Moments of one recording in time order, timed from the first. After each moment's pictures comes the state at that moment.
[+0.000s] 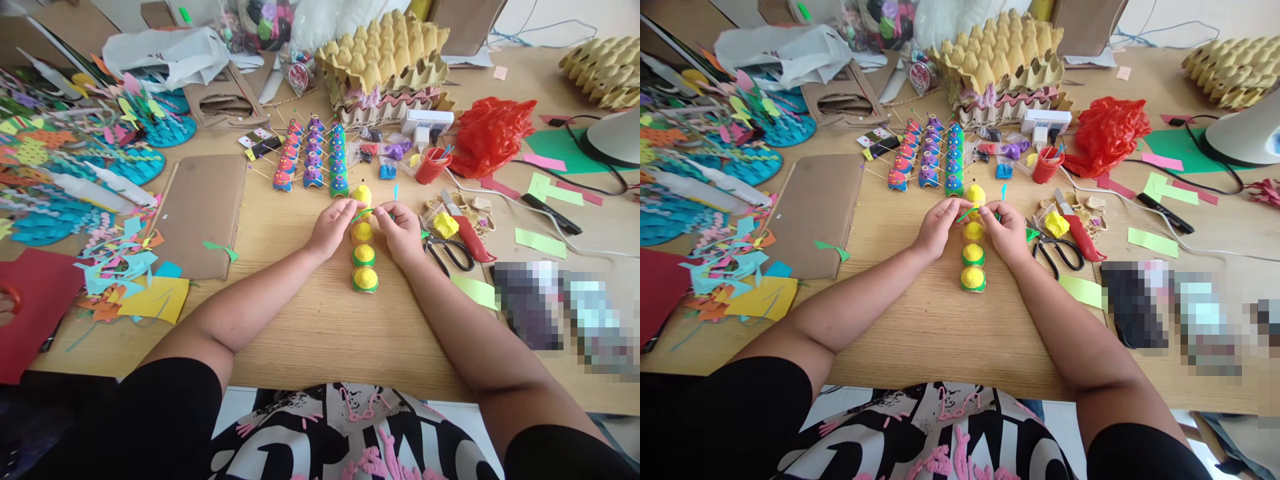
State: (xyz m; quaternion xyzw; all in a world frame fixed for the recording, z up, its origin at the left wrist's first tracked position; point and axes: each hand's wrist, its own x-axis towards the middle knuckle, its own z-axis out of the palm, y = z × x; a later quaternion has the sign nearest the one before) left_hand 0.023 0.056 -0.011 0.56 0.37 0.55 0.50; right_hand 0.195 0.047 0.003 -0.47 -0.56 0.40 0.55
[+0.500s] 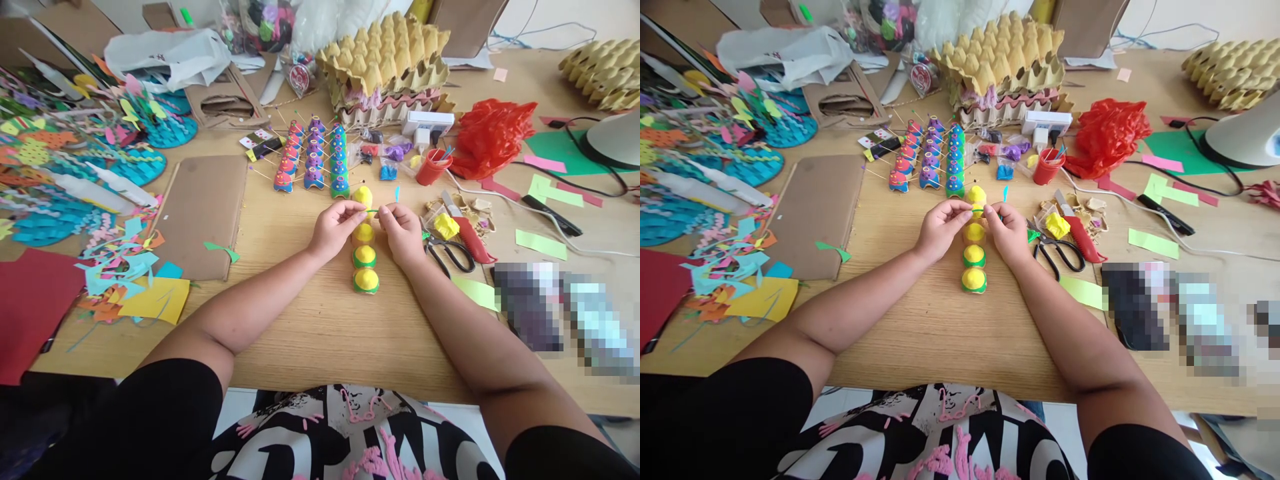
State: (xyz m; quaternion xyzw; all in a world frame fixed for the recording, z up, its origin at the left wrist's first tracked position) left_hand 0.027 0.059 -0.020 0.56 0.37 0.58 0.46; right_hand 0.197 0.049 -0.002 -0.48 -0.56 0.39 0.55
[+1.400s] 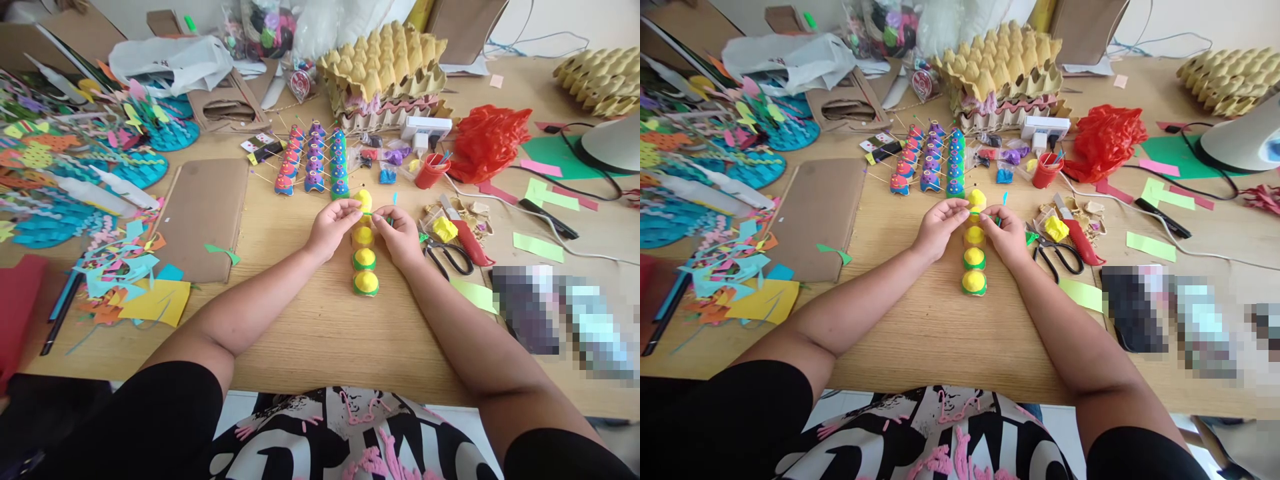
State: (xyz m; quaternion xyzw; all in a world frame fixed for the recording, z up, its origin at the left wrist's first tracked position) left_hand 0.027 0.066 -0.019 0.45 0.35 0.60 0.57; right_hand 0.196 0.051 -0.004 -0.48 -0.54 0.43 0.54
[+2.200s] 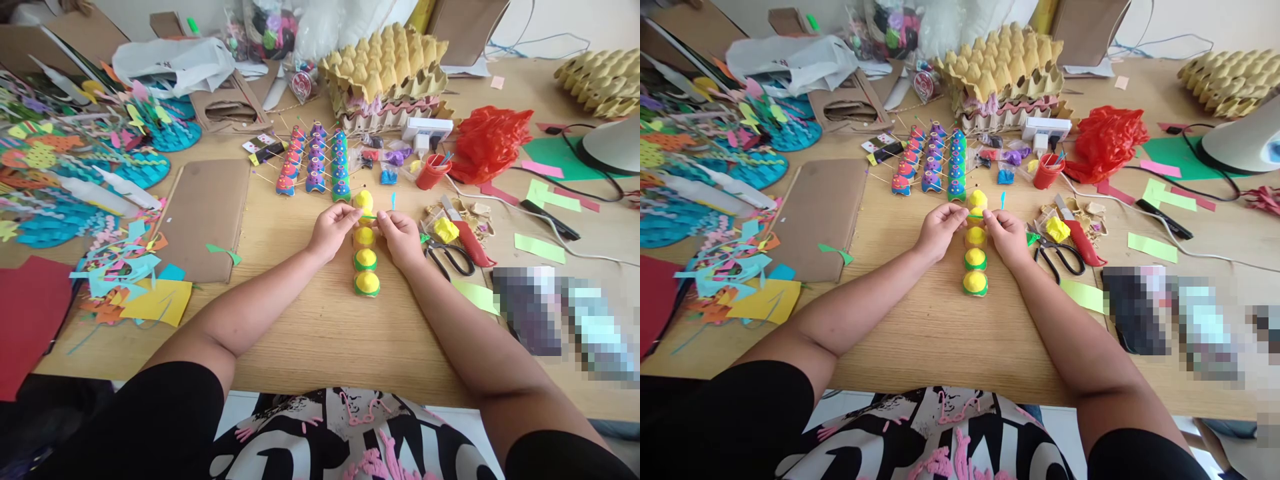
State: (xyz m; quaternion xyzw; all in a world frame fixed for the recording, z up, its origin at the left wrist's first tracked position) left_hand 0.026 0.061 -0.010 0.47 0.38 0.59 0.54; right_hand 0.195 0.046 0.002 -0.50 -0.54 0.44 0.52
